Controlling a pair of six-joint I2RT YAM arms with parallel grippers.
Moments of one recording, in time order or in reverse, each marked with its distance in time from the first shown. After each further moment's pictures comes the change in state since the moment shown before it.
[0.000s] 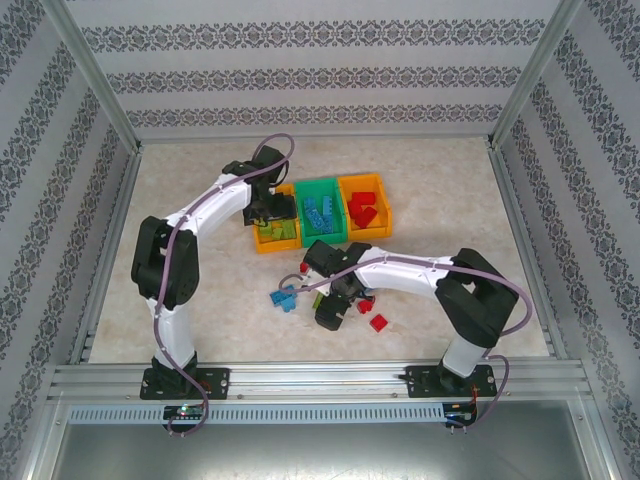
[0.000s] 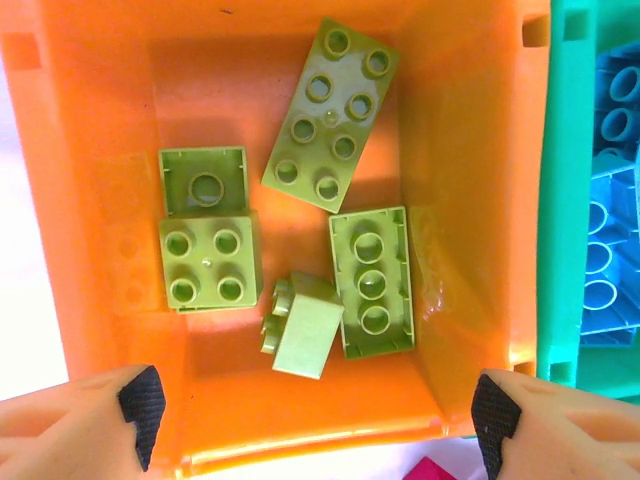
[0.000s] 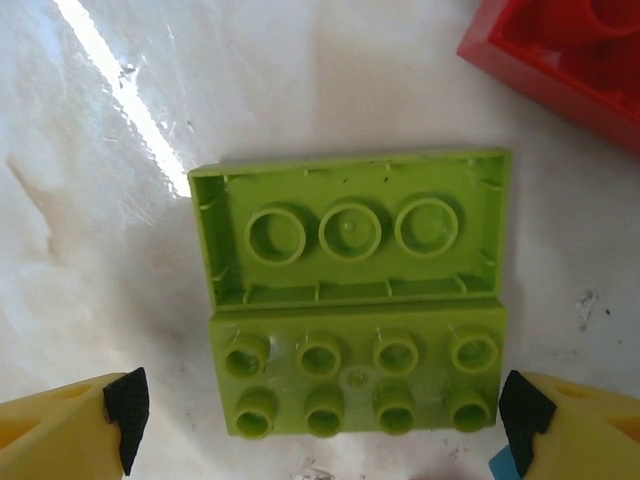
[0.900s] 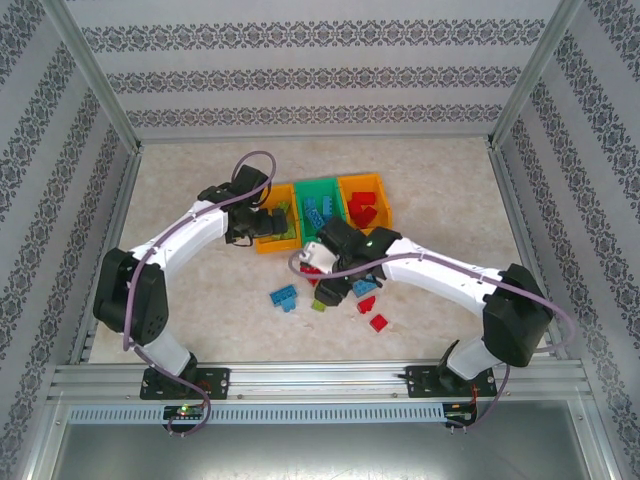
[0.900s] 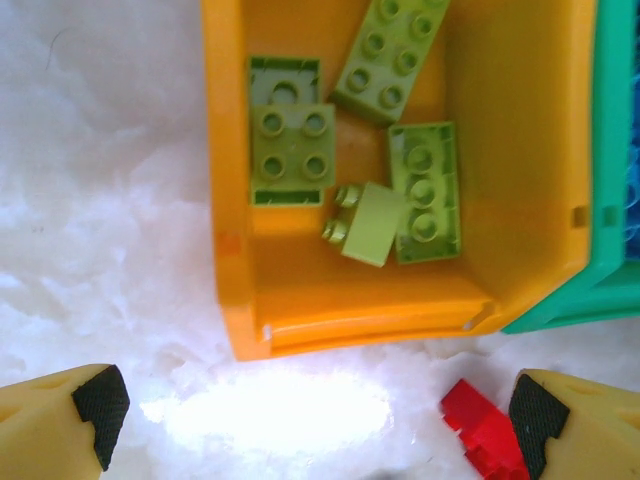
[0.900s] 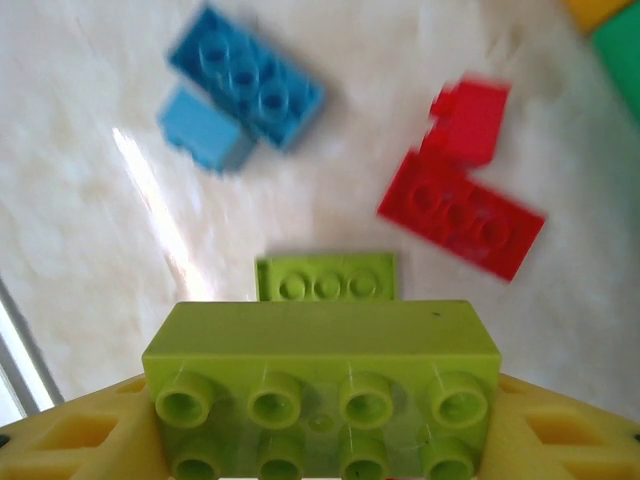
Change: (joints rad) left arm 0.000 -0.306 -0.356 0.133 -0.027 -0.034; right arm -0.080 -0.203 0.095 -0.001 -0.125 -0.032
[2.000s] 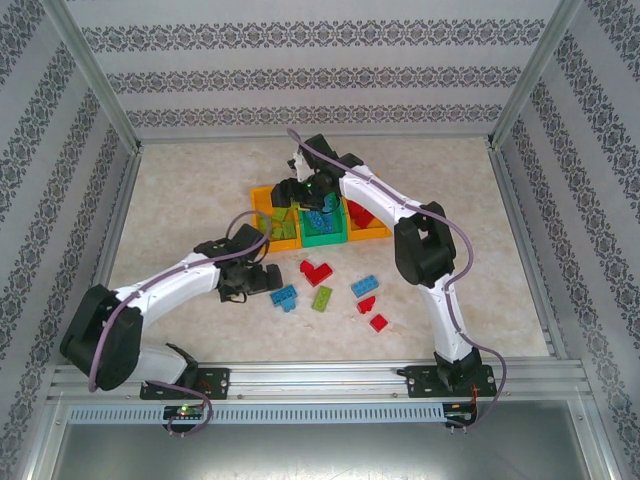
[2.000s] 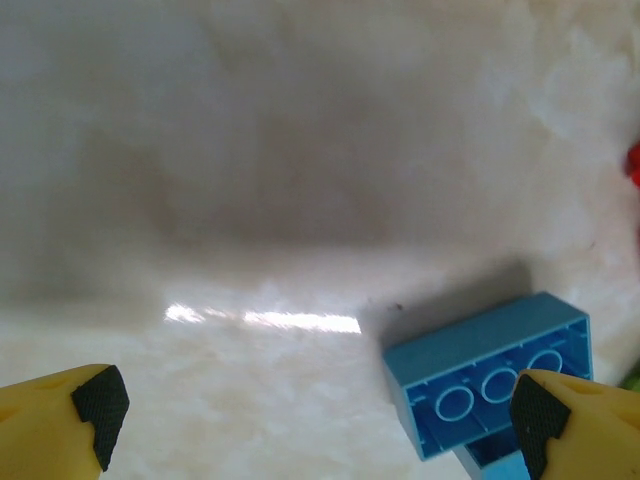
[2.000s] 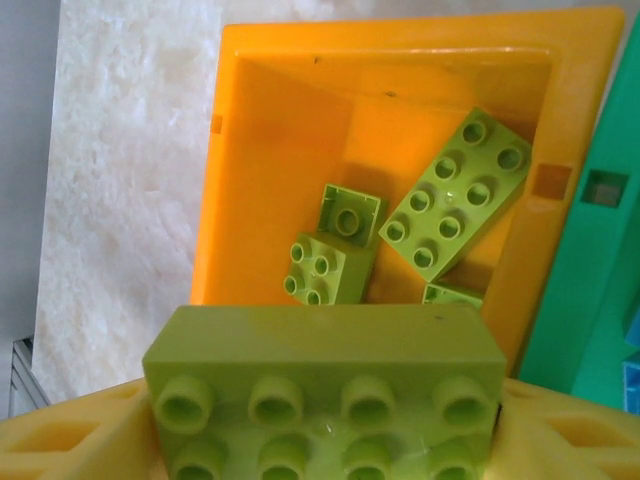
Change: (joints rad) left arm -0.166 -0.229 -0.446 0.067 0.056 -0.229; right arm -0.267 0.747 0.856 0.055 -0.320 0.690
